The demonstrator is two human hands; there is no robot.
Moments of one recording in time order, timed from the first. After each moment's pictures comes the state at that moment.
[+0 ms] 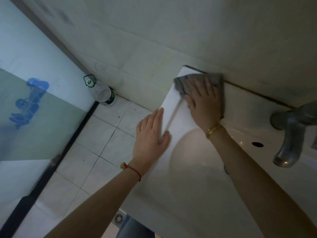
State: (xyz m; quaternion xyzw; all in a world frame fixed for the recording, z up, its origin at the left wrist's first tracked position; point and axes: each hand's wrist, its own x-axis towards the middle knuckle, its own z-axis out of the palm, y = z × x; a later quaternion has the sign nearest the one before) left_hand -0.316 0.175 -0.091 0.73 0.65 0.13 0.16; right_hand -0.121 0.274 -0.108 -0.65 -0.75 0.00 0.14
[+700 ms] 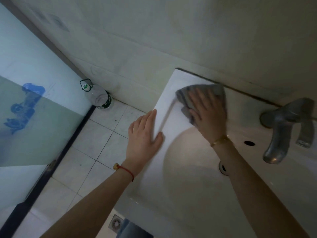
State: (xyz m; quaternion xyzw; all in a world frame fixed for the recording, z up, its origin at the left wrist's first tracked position) left_hand -0.318 0.174 -0.093 0.72 0.66 0.13 0.16; right_hand -0.074 0.241 -0.119 -0.59 -0.80 -0.06 0.01
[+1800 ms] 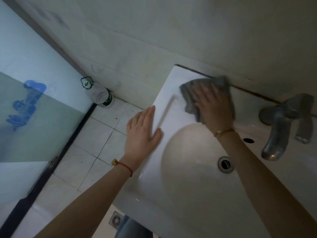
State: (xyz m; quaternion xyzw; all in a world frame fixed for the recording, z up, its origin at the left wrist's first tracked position) left_hand -0.317 0.174 -0.093 0.73 0.65 0.13 0.15; right_hand -0.053 0.255 -0.122 -0.55 -0.83 -0.08 0.04
